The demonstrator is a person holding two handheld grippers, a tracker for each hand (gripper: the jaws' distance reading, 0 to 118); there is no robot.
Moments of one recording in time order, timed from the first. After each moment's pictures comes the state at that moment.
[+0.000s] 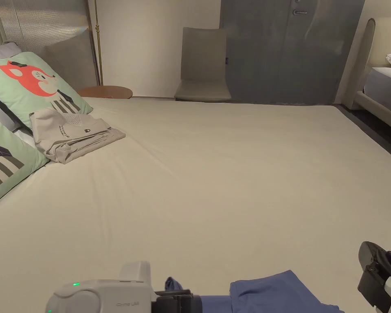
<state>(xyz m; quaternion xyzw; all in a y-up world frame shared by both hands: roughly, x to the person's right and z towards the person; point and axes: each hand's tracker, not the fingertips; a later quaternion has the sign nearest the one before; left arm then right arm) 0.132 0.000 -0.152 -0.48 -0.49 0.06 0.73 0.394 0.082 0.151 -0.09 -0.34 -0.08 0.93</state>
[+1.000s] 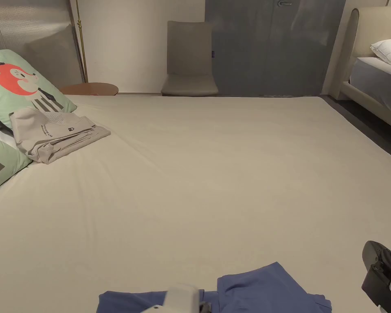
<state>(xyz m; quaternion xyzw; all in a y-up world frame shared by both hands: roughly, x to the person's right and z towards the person) 0.186 -0.026 -0.071 -0.37 -0.49 -0.02 0.79 0.405 0.076 0.172 -0.09 -0.36 -0.10 0.92</state>
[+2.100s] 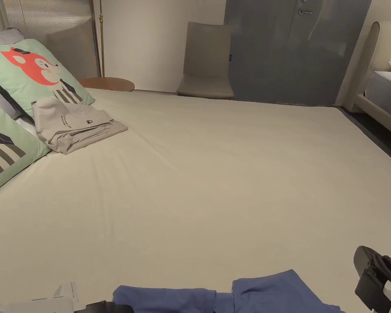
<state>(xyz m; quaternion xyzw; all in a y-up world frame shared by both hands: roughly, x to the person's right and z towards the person) 0.024 -0.088 -0.227 -0.57 -0.43 0.28 0.64 0.383 0.083 0.142 -0.11 -0.33 -0.10 0.93</state>
